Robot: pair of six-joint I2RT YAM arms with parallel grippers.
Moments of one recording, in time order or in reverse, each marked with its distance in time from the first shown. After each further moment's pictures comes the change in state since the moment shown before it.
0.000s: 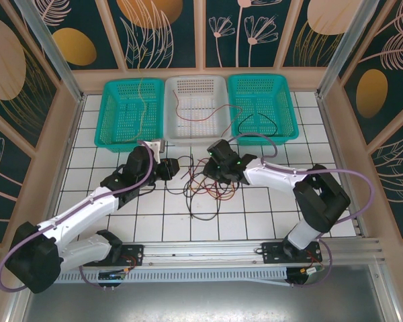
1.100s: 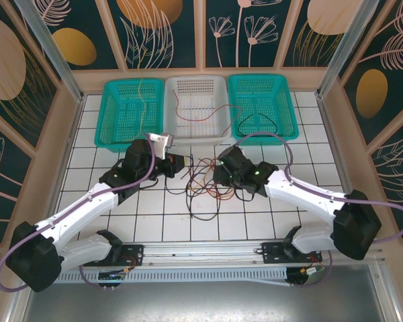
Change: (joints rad) left arm 0.000 0.010 0.073 0.028 0.175 0.122; right arm 0.064 -0.294 -0.074 -0.217 0.165 -0.204
